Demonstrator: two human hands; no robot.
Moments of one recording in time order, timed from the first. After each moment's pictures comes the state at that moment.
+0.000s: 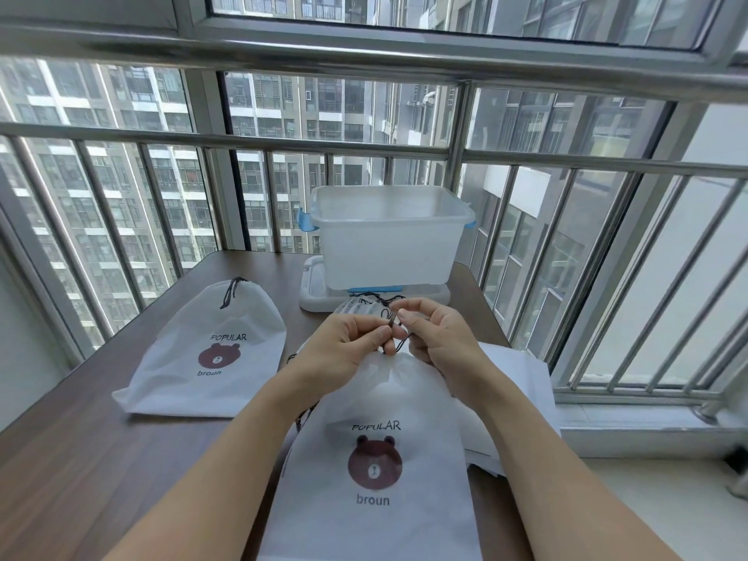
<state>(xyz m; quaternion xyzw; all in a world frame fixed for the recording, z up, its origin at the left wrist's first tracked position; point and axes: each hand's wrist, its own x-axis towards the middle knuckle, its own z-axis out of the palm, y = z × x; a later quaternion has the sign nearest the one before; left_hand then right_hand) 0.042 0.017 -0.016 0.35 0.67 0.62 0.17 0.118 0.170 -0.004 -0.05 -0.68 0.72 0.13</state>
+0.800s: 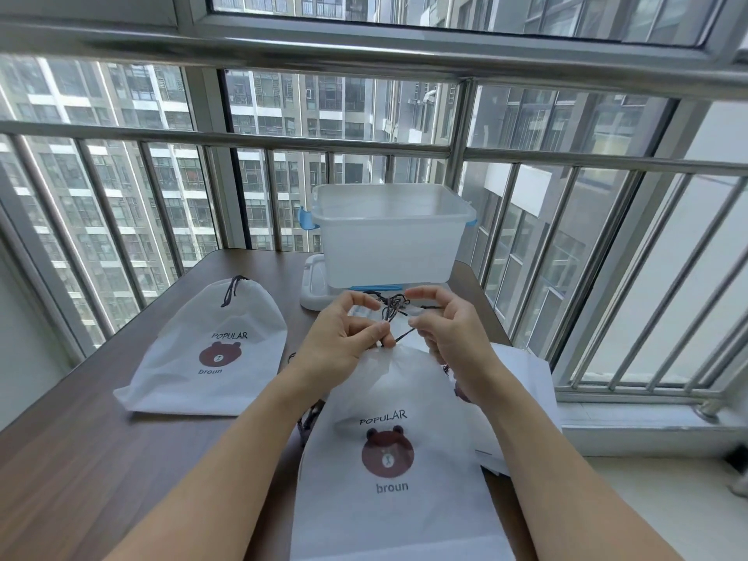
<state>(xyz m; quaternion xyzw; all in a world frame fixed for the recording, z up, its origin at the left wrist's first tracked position) 0.043 0.017 -0.014 0.30 0.66 0.67 0.15 0.118 0.175 -0.003 -0.08 -0.73 0.64 0.21</state>
